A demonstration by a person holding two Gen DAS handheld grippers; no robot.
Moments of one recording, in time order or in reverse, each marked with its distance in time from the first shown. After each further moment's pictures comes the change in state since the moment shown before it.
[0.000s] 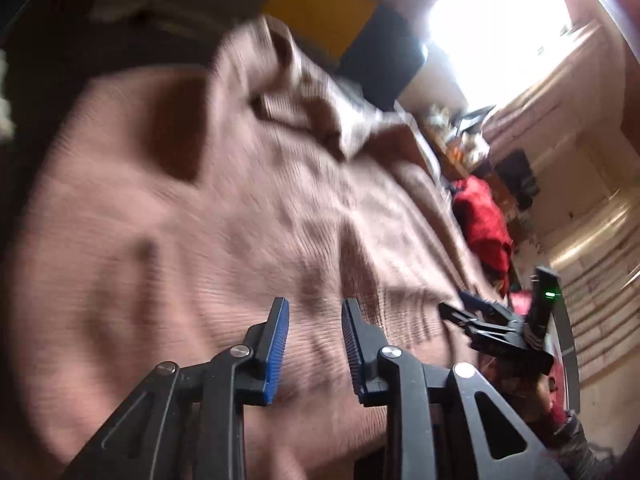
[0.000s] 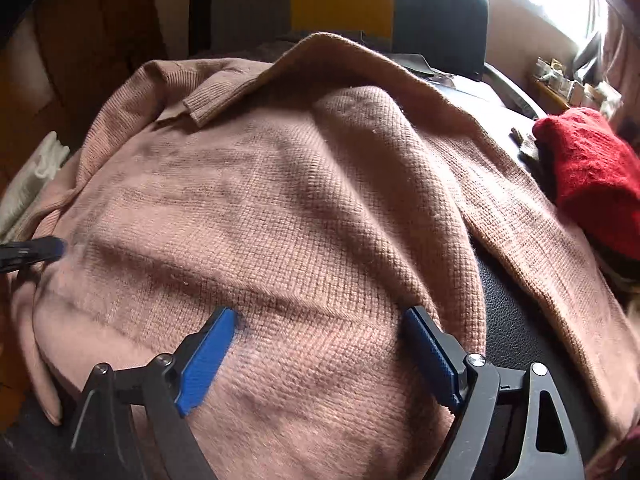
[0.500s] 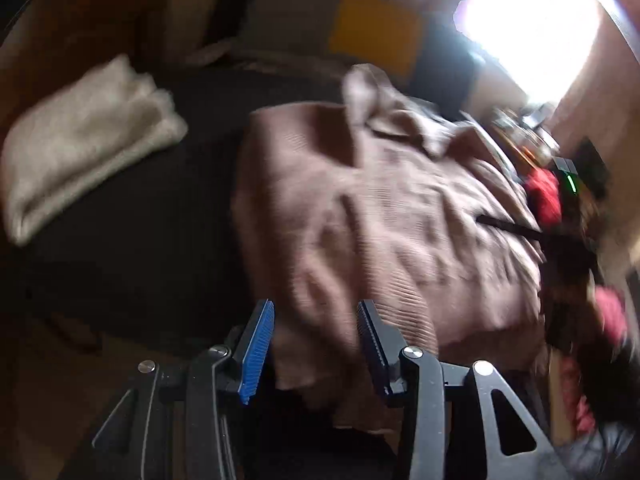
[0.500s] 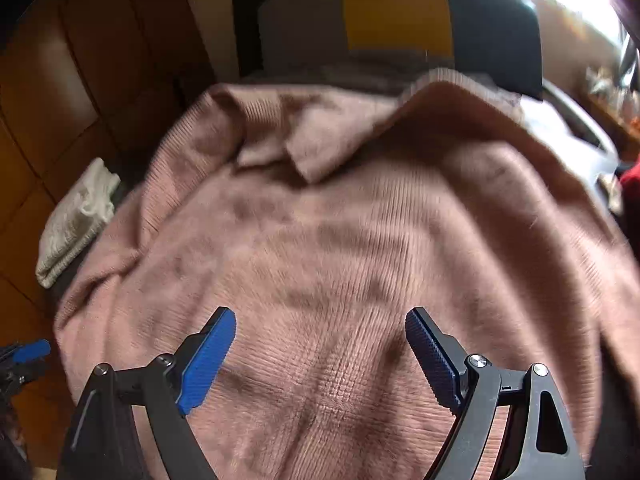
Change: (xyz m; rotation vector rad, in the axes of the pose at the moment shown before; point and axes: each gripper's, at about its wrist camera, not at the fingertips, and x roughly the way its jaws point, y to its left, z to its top) left arm -0.074 0.039 -0.052 -0.022 -0.038 0.352; right arm 0.033 0.059 0.051 -0.003 -0.054 0.218
